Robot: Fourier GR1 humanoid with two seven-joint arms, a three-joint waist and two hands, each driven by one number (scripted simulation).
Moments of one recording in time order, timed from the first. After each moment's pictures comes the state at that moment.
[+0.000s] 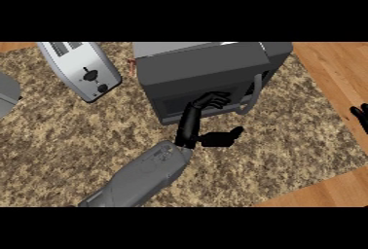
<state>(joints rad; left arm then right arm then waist) -0.78 0.00 -0.85 -0.84 0.69 0.71 -0.48 0.06 -0.48 -0.19 -1.73 -0.29 0.53 -0.51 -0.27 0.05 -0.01</state>
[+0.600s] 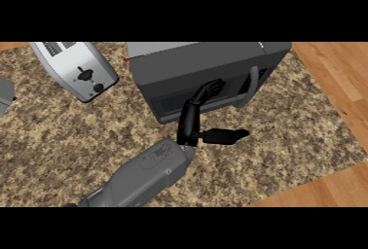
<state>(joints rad) -0.80 0.00 -0.85 -0.87 0.84 0.78 -0.53 -0.07 -0.61 -0.30 -1.78 -0.13 0.43 -0.52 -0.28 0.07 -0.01</state>
